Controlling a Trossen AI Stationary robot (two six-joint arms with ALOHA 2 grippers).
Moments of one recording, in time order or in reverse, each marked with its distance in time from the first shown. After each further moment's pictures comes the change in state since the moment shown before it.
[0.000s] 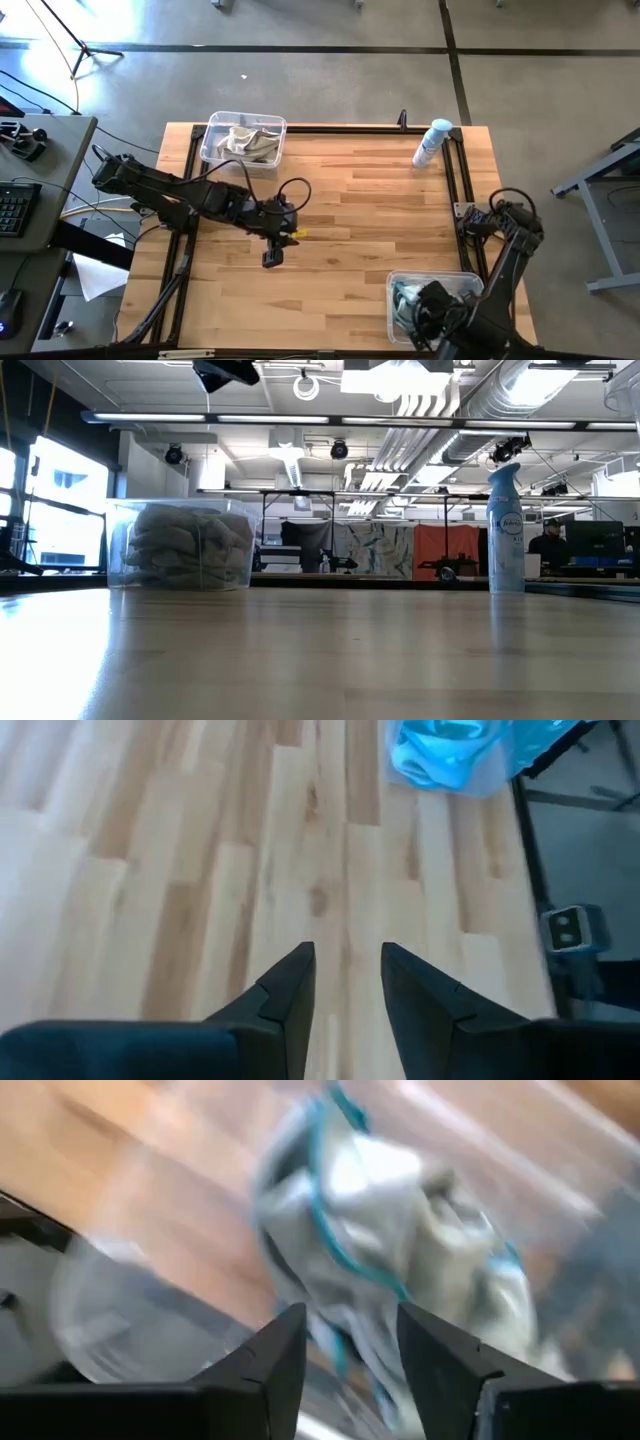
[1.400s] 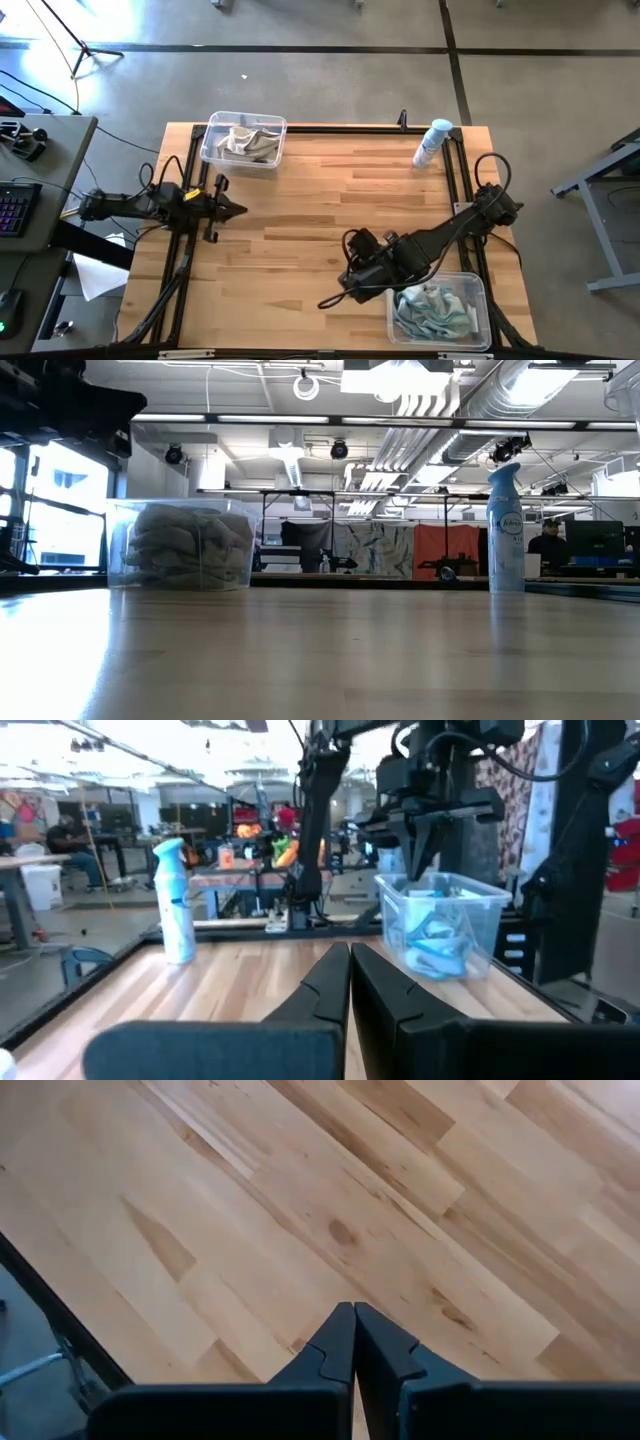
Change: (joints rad) left arm 0.186 -1.417 -1.205 0.752 0.071 0.354; right arm -0.472 0.000 0.060 0.252 0.238 -0.721
